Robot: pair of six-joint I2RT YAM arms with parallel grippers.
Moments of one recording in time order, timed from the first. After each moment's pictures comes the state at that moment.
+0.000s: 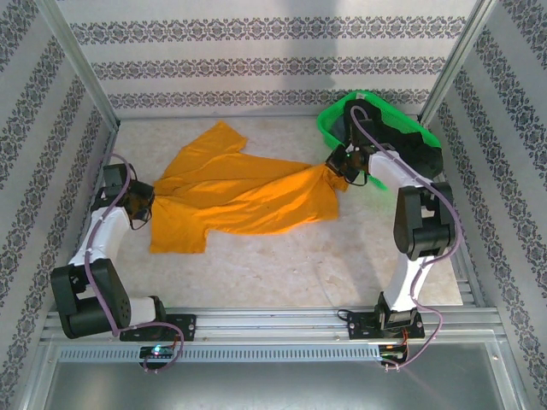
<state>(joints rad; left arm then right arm) 0.27 1.31 0.86 -0.44 0.12 -1.05 0.11 1.89 1.41 -0.49 -0.33 0.80</state>
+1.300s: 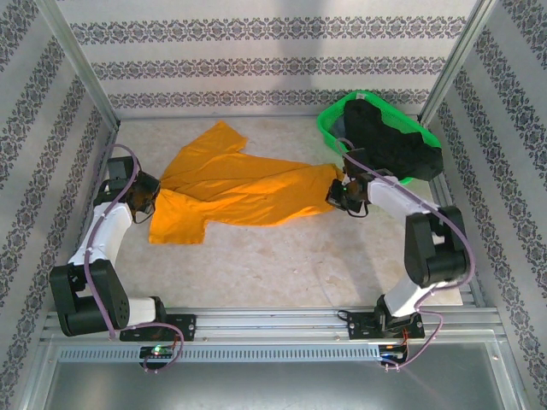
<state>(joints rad) 0.21 1.31 0.91 -0.44 0.13 -0.98 0.21 1.62 1.06 -0.60 -0.23 0.61</state>
